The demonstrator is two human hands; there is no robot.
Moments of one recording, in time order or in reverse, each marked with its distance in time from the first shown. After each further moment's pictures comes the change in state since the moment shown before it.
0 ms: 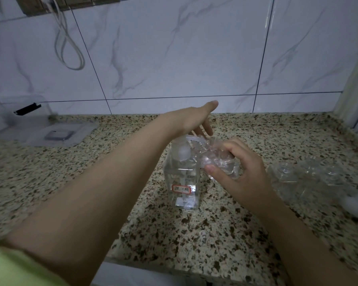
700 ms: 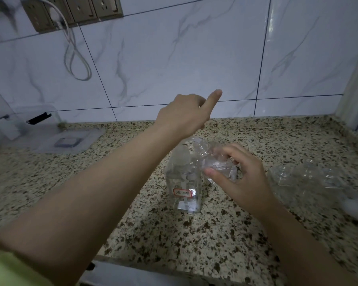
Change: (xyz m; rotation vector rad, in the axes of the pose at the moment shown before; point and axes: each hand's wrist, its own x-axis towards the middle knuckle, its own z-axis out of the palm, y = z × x) left_hand -0.018 0.014 -0.004 0.175 0.469 0.188; right_hand 0.002 0.000 -0.003 -0.003 0.034 -0.042
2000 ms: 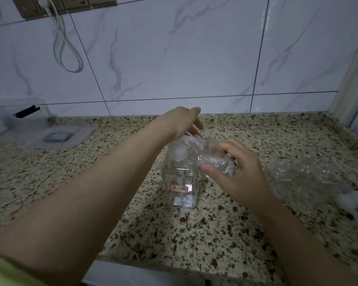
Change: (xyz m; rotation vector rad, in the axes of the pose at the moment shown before) left_hand 0.006 -0.027 0.016 -0.249 -0.318 -0.203; right_hand -0.002 0.004 0.002 -0.040 -0.007 0.001
